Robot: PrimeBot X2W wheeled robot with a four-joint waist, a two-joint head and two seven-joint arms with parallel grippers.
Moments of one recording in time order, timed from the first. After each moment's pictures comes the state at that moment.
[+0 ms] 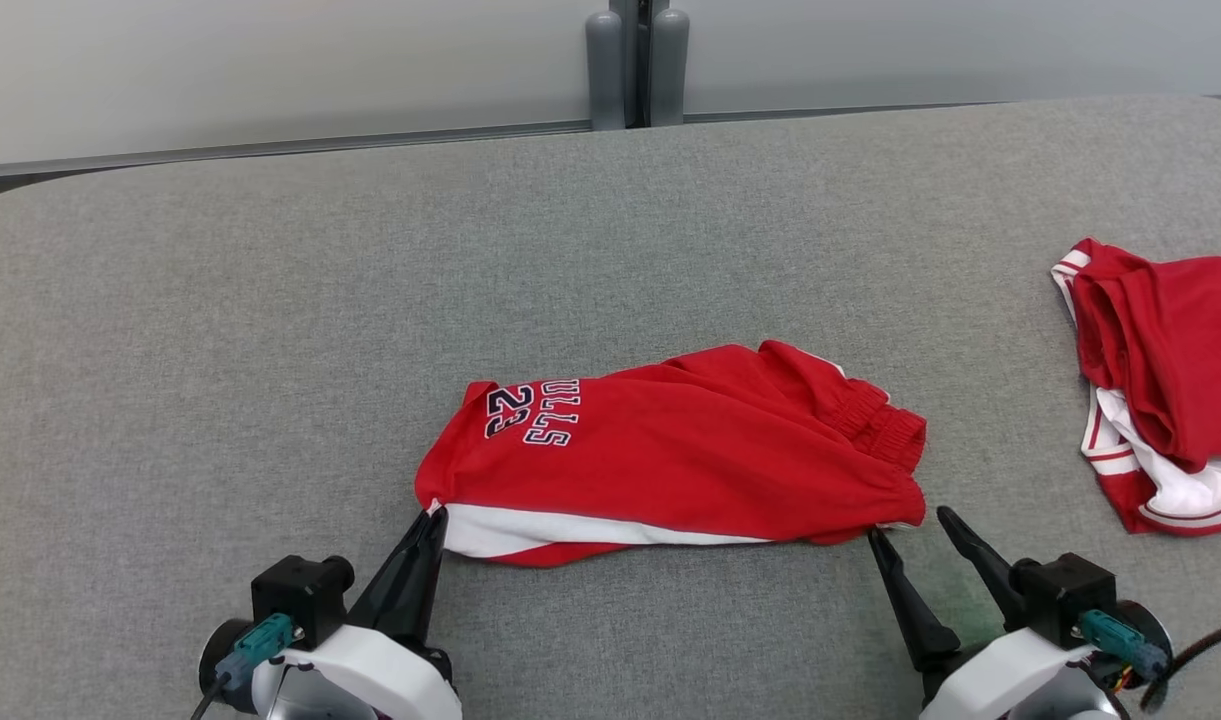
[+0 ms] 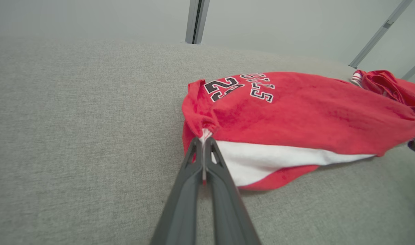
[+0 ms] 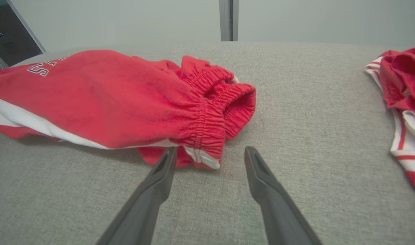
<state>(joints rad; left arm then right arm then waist) -0.05 0.13 -0.28 0.21 -0.39 -0.06 -0.08 -0.08 -0.23 0.32 0.30 0.29 0.13 -0.12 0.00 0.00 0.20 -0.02</state>
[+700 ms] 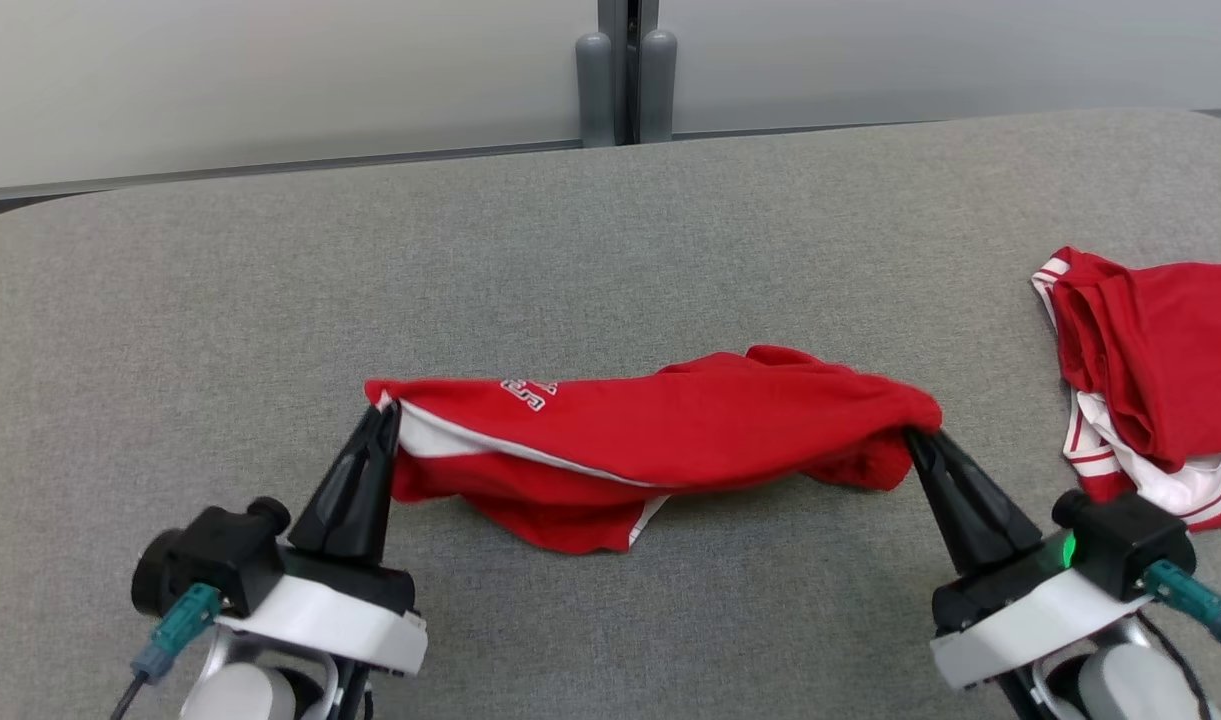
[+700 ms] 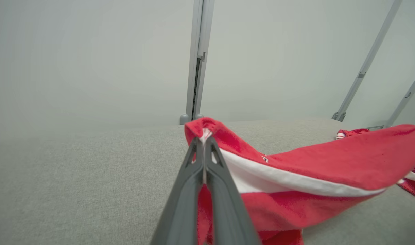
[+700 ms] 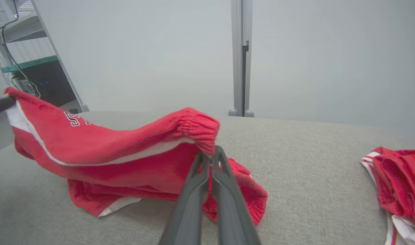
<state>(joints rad) -0.08 0.18 -0.26 0.07 -0.37 -0.03 -0.18 -0.13 -0.30 0.39 0.16 0.39 0.13 -0.18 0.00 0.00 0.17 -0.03</state>
